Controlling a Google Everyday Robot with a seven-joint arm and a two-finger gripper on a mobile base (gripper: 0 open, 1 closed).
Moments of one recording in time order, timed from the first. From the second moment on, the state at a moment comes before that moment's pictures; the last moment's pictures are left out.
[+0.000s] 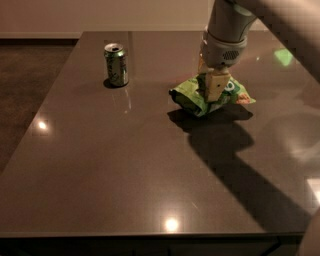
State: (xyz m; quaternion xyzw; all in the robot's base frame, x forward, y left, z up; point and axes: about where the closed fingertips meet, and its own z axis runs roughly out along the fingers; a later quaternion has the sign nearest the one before) arm 0.601 -0.129 0.904 -0.77 0.63 -0.04 0.09
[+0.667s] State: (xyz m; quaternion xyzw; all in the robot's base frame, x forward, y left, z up) arm 0.617 -0.158 0.900 -0.76 0.65 -0.04 0.08
